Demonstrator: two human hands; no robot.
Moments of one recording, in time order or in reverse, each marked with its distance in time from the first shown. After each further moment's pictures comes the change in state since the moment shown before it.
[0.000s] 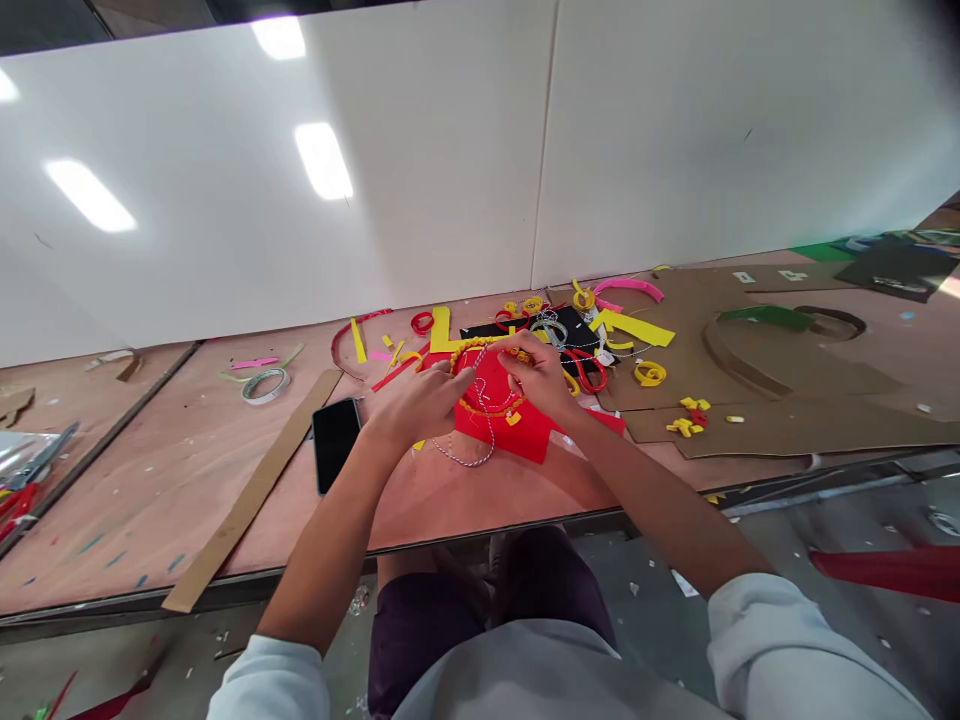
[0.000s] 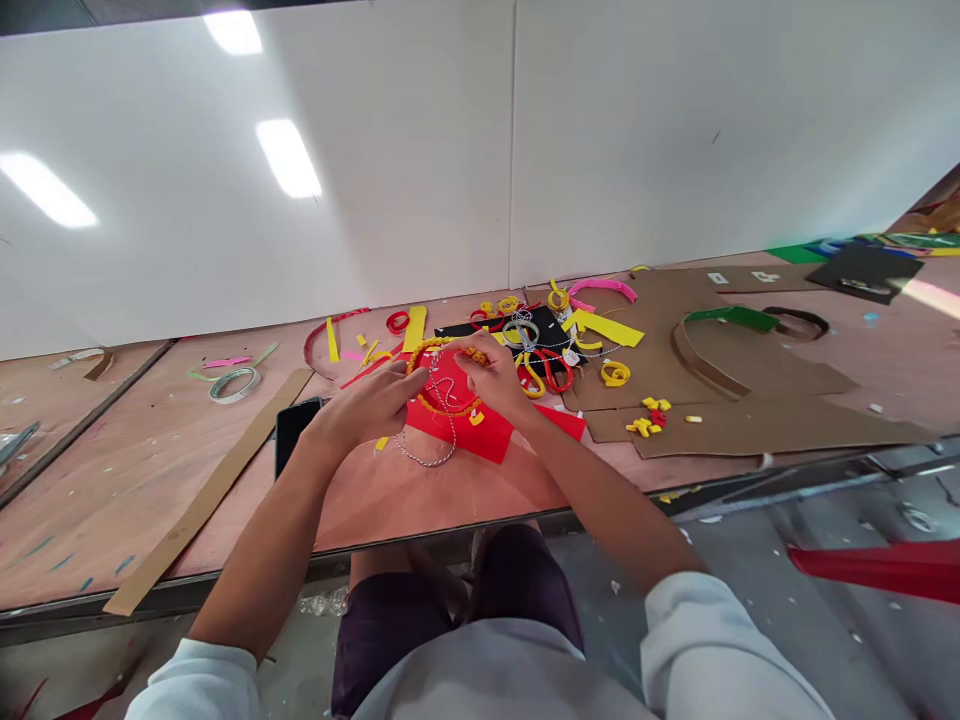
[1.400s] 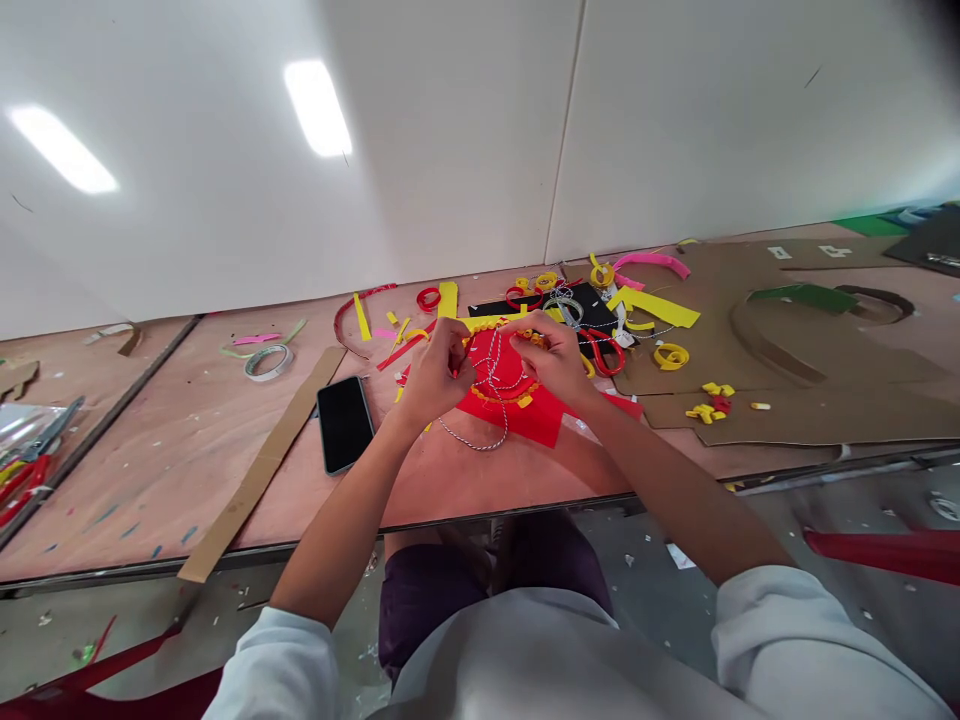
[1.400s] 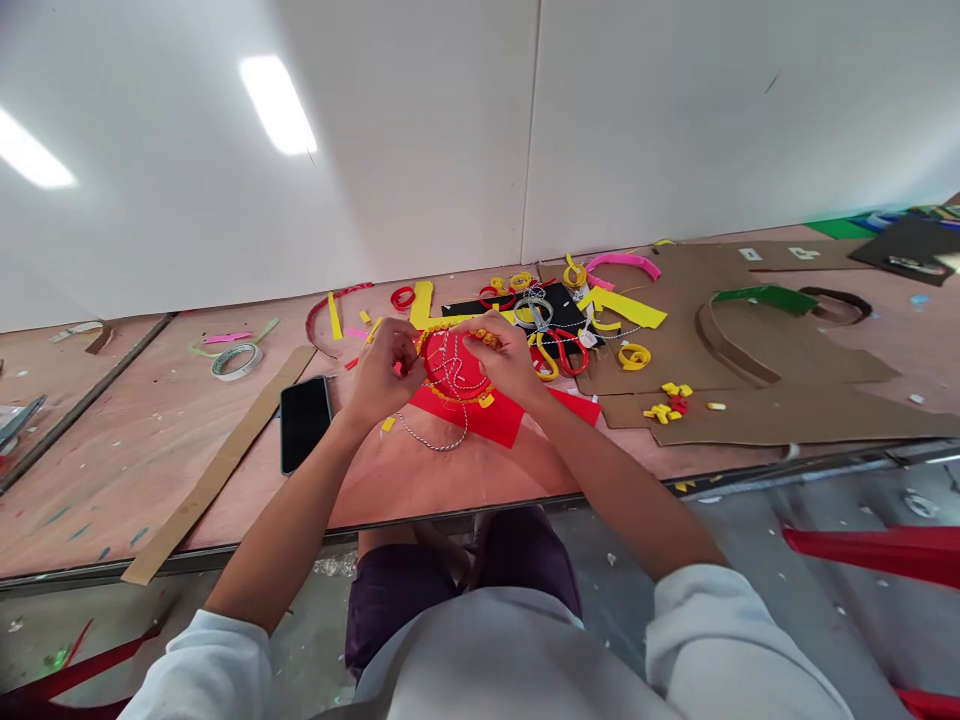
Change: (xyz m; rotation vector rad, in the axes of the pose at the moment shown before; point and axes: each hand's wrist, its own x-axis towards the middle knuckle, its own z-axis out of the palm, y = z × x) left_hand 0.013 0.001 0.048 -0.826 0.662 -0.172; right_hand -0.003 -0.003 -0.001 -0.078 0.014 -0.026
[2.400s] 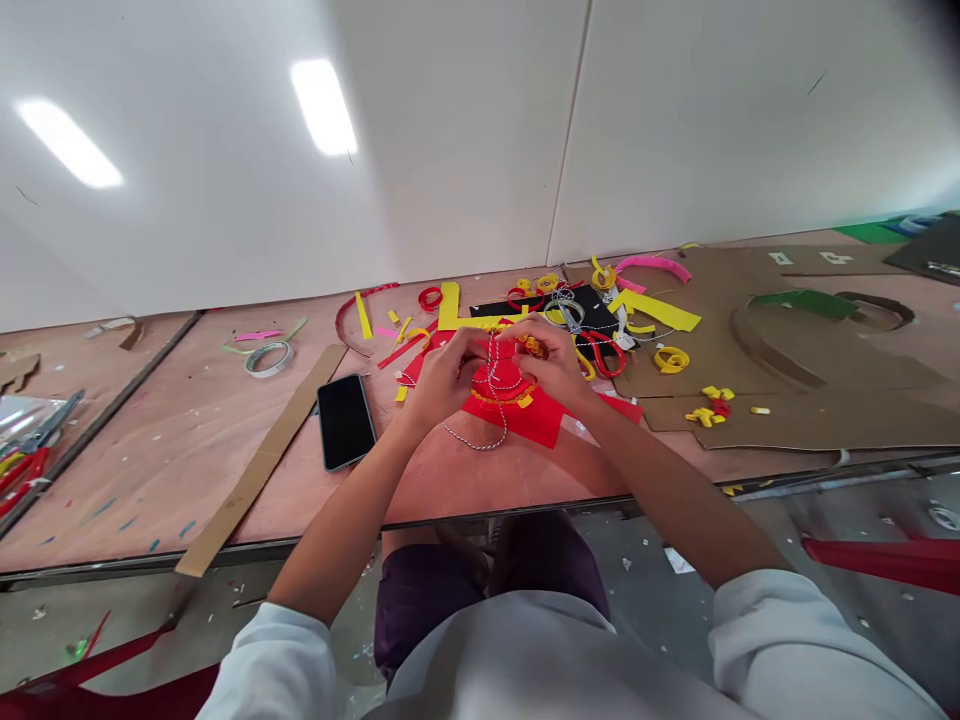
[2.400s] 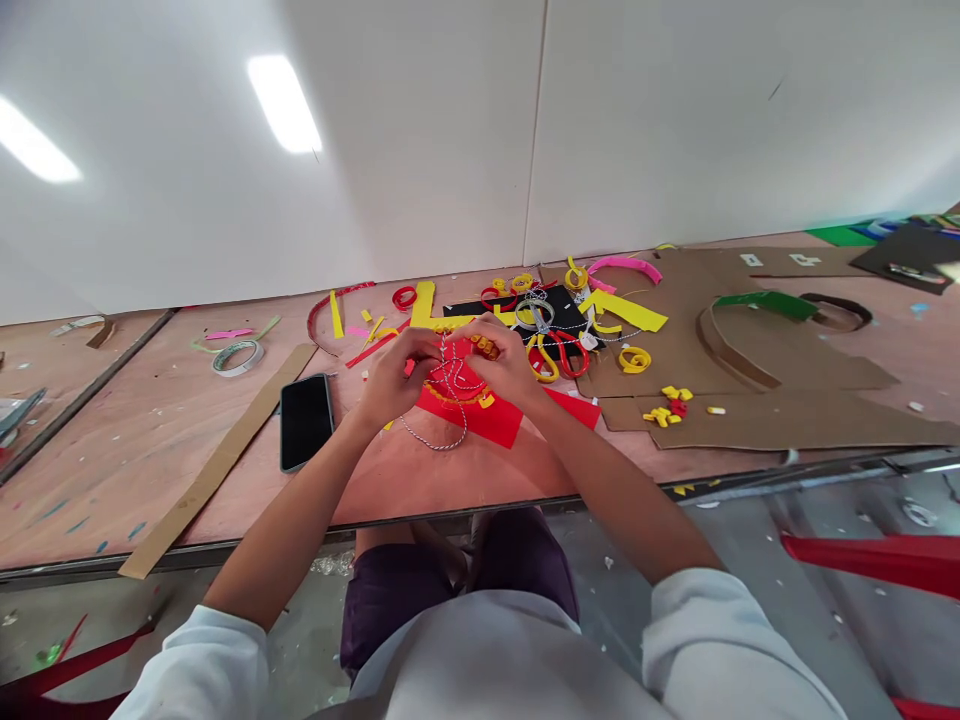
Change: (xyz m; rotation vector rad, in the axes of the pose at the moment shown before) left_hand -0.002 -0.011 0.012 -0.095 -0.028 0.145; right_hand -0.002 0.001 -0.003 -0.063 -0.094 -0.134
